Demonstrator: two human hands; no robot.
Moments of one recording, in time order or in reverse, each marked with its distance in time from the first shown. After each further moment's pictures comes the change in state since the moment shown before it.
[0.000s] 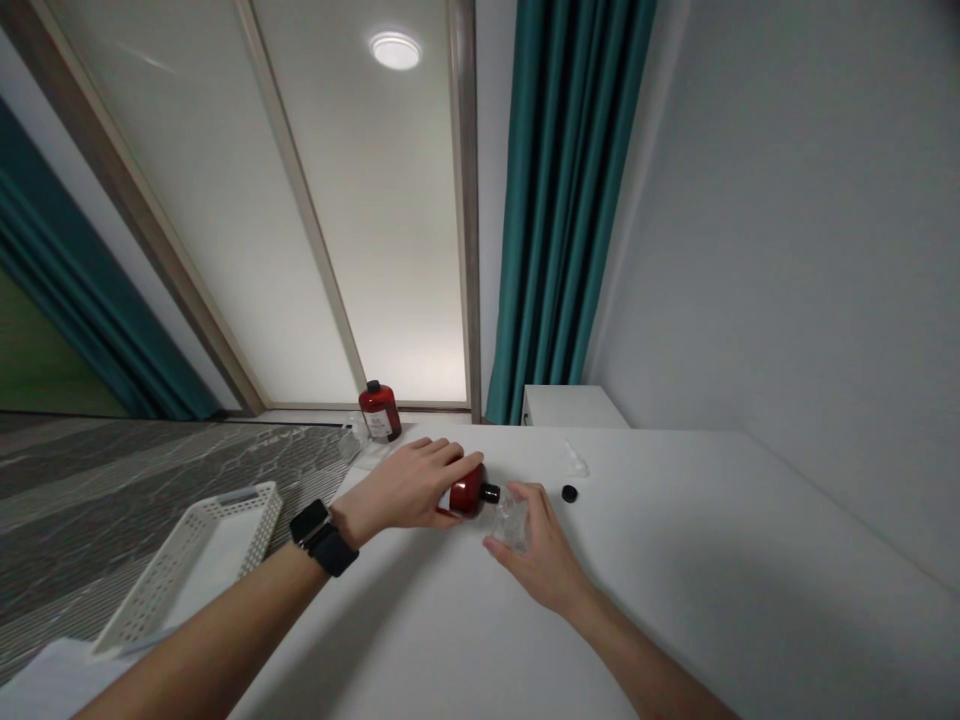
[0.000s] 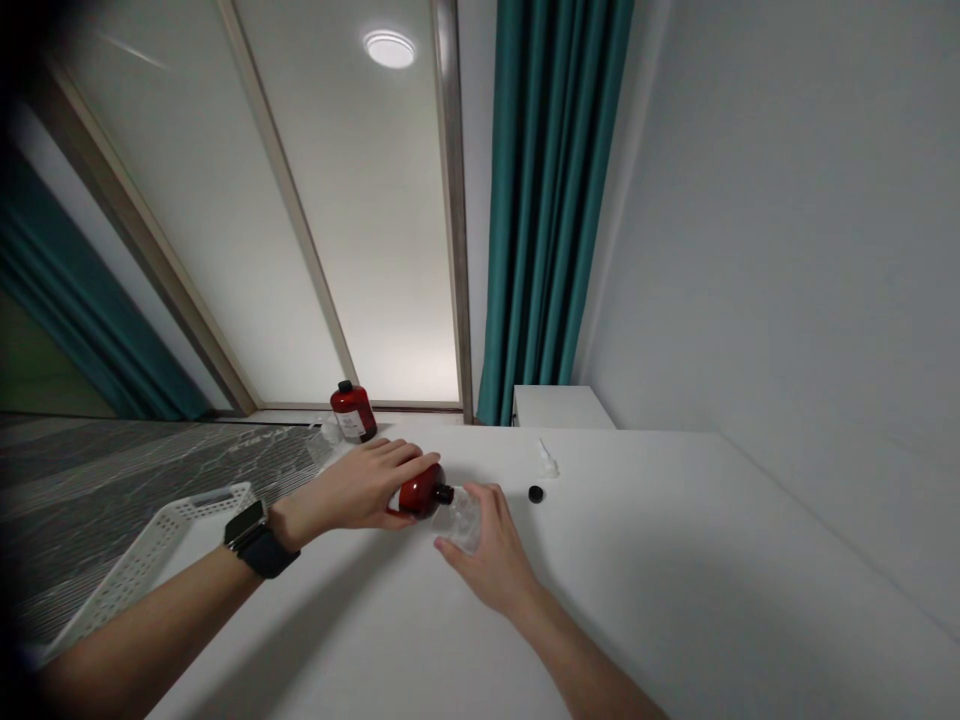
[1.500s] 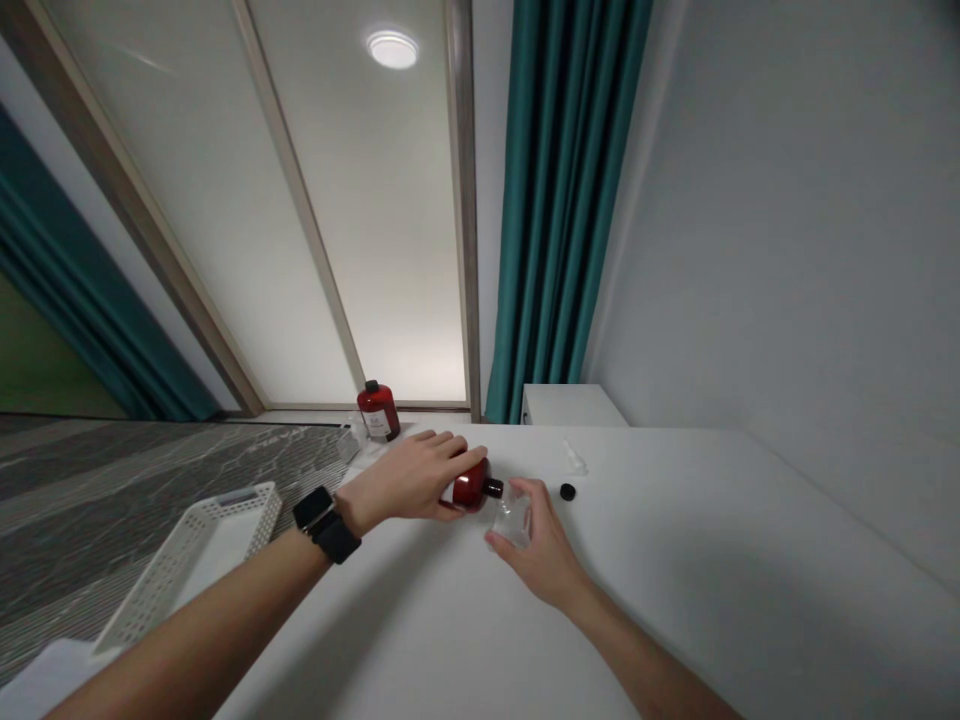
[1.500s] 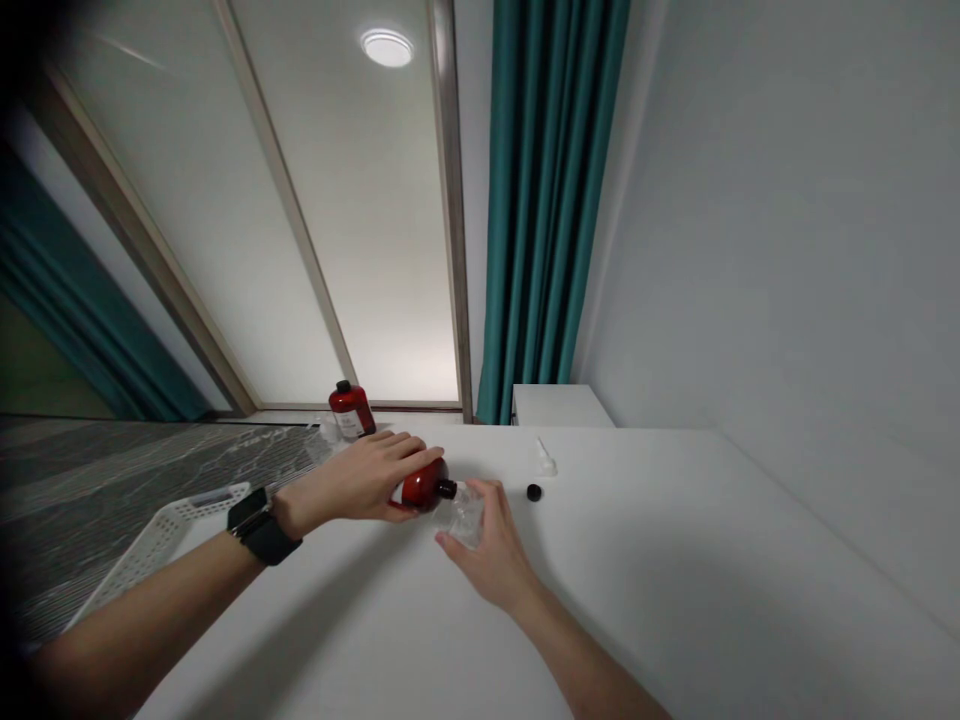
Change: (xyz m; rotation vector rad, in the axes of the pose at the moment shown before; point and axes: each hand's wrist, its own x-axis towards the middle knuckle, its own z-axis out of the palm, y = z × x) left_hand 0.008 0.002 -0.012 0.083 -0.027 0.032; right_hand 0.000 0.003 0.005 0.094 0.061 0.027
